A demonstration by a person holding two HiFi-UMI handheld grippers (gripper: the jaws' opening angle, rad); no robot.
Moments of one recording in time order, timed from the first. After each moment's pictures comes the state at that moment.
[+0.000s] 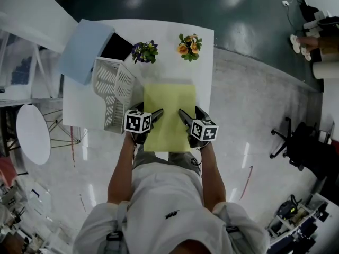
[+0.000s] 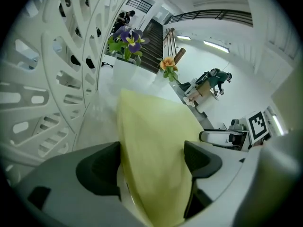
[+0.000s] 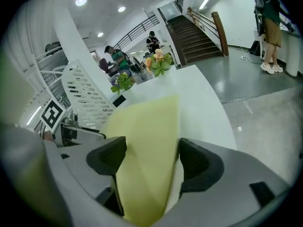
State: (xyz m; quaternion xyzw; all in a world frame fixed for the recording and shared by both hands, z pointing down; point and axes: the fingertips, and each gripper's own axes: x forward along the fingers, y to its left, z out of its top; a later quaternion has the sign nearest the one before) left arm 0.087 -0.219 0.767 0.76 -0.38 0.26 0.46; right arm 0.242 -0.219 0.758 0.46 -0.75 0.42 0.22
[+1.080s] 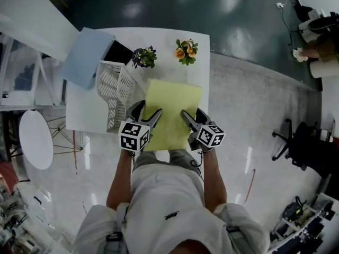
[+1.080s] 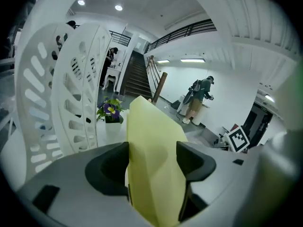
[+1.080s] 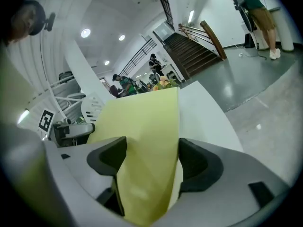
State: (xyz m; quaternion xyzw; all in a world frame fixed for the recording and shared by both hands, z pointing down) left arm 0.081 -0.236 0.626 0.83 -0.43 0.18 0.29; right arm 0.242 -0.221 0.699 0.45 -0.78 0.43 0.06
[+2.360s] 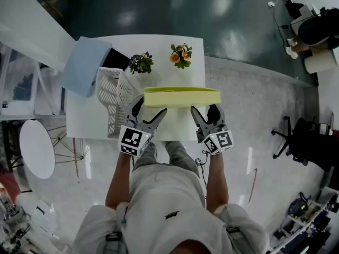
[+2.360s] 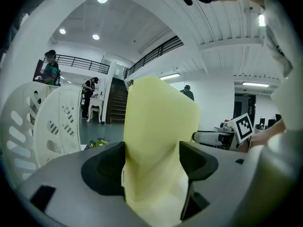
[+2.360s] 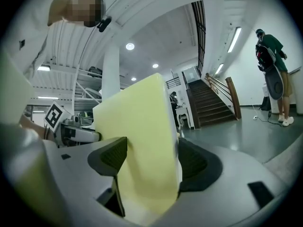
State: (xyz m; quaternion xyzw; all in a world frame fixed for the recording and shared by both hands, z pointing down) left arm 0.099 -0.256 0.547 0.90 -0.40 0.10 0.12; right arm 0.265 -0.247 0.564 0.50 -0.86 0.13 0.00
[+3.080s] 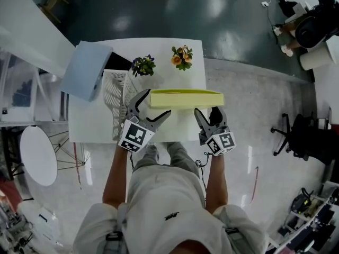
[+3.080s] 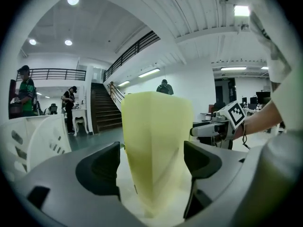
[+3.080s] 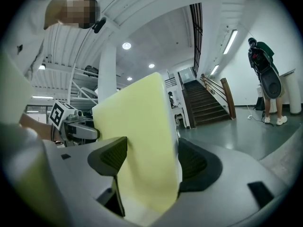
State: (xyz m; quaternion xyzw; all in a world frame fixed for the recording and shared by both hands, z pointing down) left arm 0.097 -0.260 0.532 0.94 -0.32 0.15 0.02; right arm 0.261 -0.234 0.565 0.52 -0.84 0.14 0.00
